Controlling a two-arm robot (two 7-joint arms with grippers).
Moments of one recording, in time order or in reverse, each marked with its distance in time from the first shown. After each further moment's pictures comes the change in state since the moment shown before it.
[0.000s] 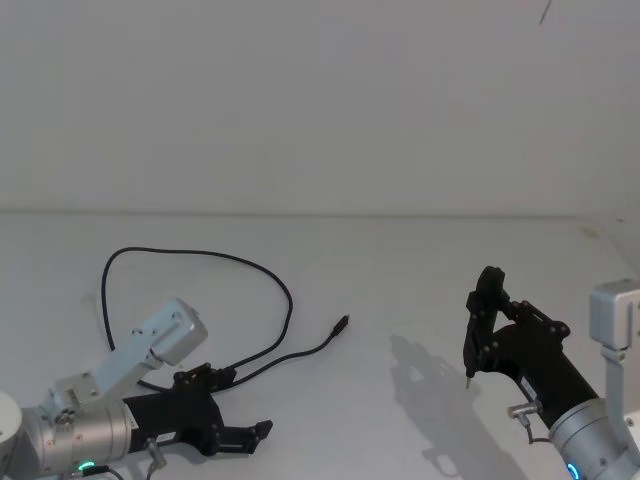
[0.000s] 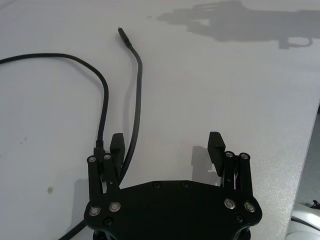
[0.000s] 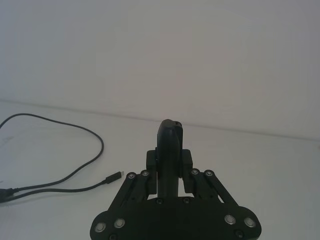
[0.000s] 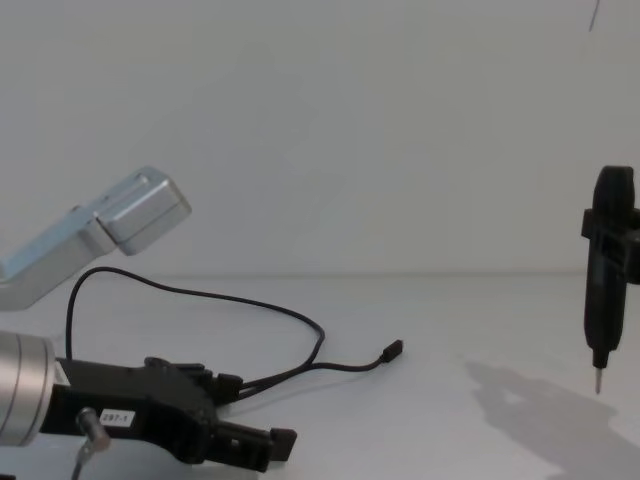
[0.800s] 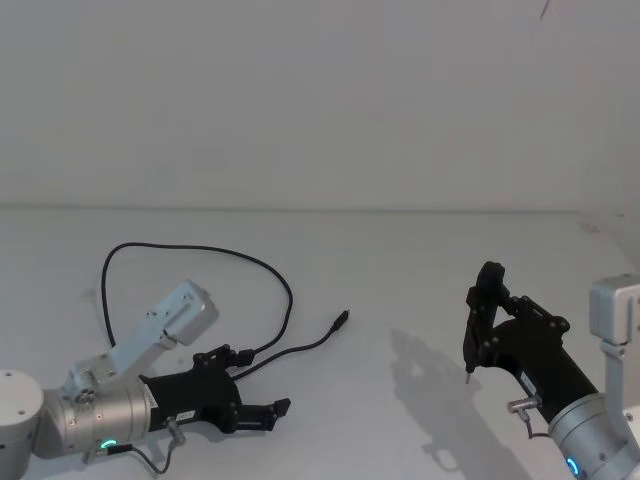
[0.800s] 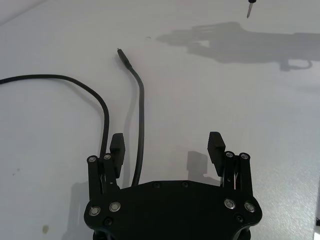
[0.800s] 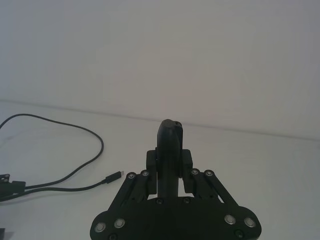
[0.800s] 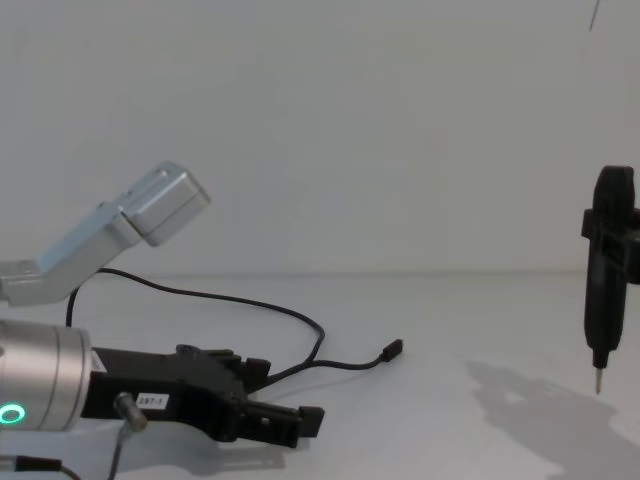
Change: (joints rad) left arm -0.074 -0.064 0.032 0.124 -0.026 -0.079 -0.042; right arm 0.000 0.000 0.000 0.000 0.000 0.000 0.000
